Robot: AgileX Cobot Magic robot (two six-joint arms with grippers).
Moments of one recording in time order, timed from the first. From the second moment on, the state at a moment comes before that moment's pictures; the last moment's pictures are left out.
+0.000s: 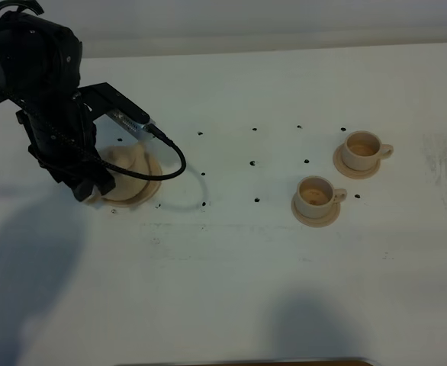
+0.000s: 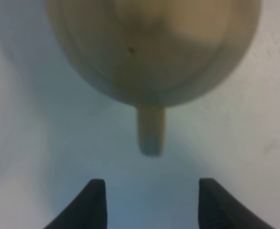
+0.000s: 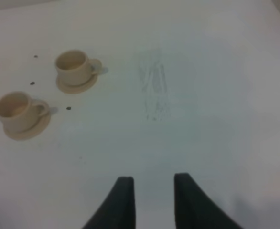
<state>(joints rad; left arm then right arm) -0.29 1.96 -1.41 0.14 1.08 0.32 0.03 -0.01 -0.52 -0.06 1.13 0.18</state>
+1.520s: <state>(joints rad) -0.26 1.99 -1.40 0.04 0.95 0.47 0.03 -0.01 -0.52 -0.06 1.13 0.18</state>
